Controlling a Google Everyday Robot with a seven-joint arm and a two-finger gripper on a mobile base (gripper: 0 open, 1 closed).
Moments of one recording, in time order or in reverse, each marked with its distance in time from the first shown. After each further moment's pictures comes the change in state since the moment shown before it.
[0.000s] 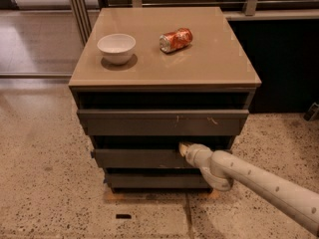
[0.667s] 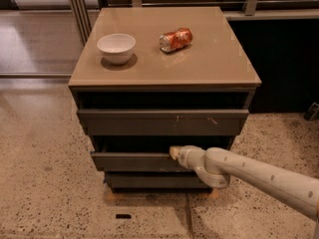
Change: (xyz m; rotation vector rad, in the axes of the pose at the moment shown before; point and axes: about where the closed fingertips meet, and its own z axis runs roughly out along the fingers) arm 0.006 0.048 -0.005 -0.094 0.098 0.014
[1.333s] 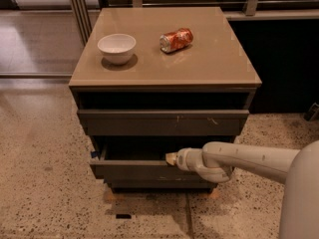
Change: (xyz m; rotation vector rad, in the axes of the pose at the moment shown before) arm 0.035 0.021 -0.011 -0.052 0.218 0.047
